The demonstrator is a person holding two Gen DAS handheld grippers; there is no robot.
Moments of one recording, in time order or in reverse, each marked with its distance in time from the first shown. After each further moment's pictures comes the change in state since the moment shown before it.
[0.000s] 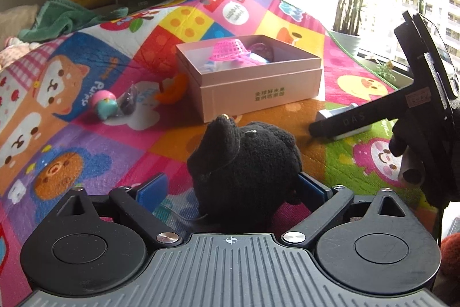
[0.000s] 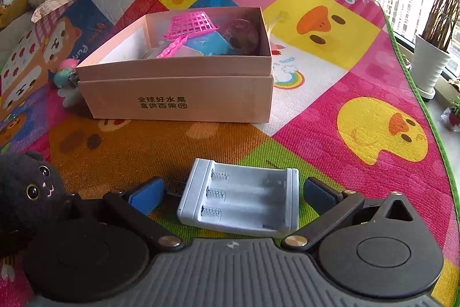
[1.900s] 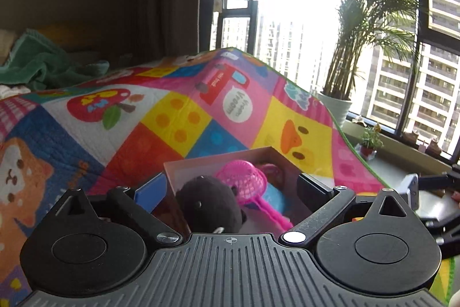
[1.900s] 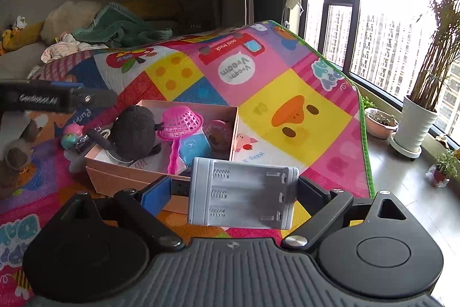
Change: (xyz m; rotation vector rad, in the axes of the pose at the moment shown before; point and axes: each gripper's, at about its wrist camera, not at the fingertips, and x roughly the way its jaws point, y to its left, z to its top) left arm 0.069 0.049 0.134 -0.049 -0.204 -0.073; right arm -0.068 -0.025 0.061 -0.082 -0.220 -0.029
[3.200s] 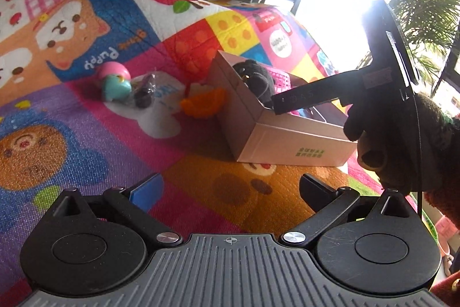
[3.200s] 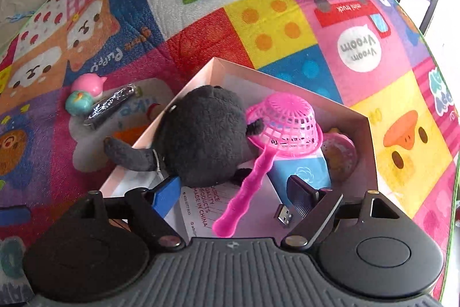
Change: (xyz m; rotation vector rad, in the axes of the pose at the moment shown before) left arm -0.042 0.041 -0.115 -0.349 0.082 -0.009; right arm 0.151 0.113 0.049 -0.247 0.254 0.118
